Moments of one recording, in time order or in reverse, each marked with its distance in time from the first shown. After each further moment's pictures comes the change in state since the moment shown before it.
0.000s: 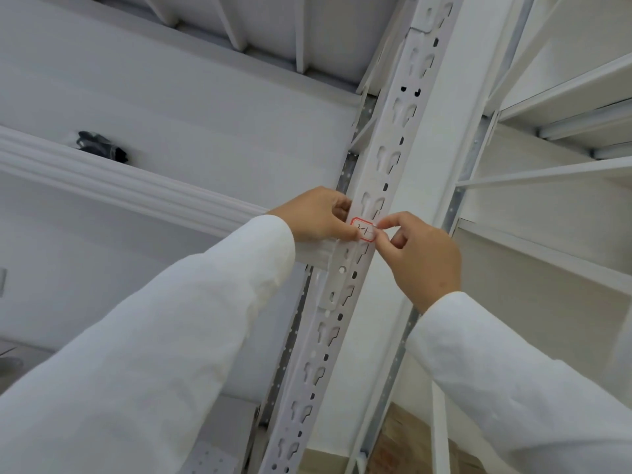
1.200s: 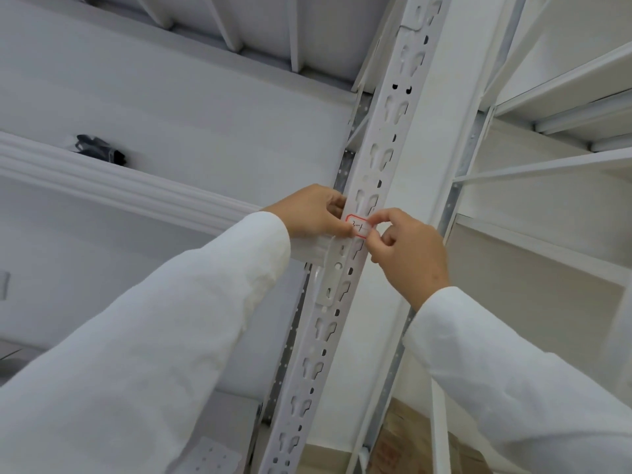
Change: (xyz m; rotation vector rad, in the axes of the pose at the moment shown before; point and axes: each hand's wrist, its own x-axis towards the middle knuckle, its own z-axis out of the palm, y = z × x) left_hand 0.000 0.003 -0.002 0.035 0.004 0.004; right_hand 0.000 -0.005 -0.003 0.090 -0.119 0.016
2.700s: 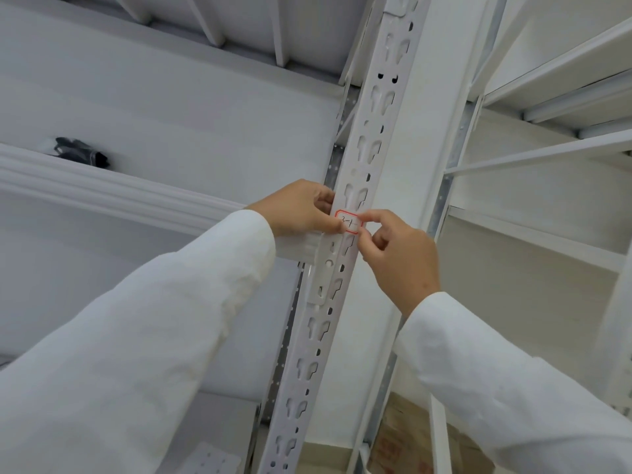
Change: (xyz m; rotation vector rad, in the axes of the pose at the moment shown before) left_hand 0.003 -0.004 0.001 -0.065 -0.022 -0.007; right_hand -0.010 0.010 0.012 0.037 0.122 -0.059
